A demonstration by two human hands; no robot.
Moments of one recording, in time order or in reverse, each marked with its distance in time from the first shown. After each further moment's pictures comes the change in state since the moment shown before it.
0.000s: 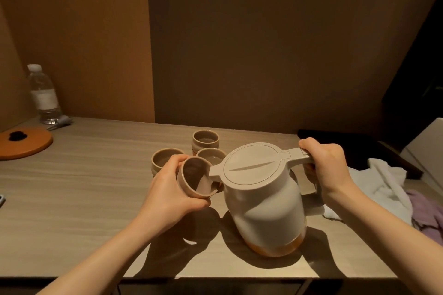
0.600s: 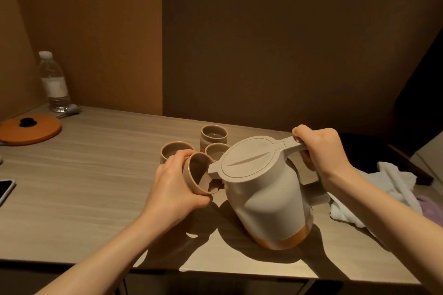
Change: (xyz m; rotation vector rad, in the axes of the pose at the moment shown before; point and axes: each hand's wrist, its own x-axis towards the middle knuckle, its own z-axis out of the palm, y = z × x) left_hand -0.003 -0.011 -0.002 0.132 0.069 0.016; right_hand 0.011 -0.019 0.025 -0.142 -0.100 -0.073
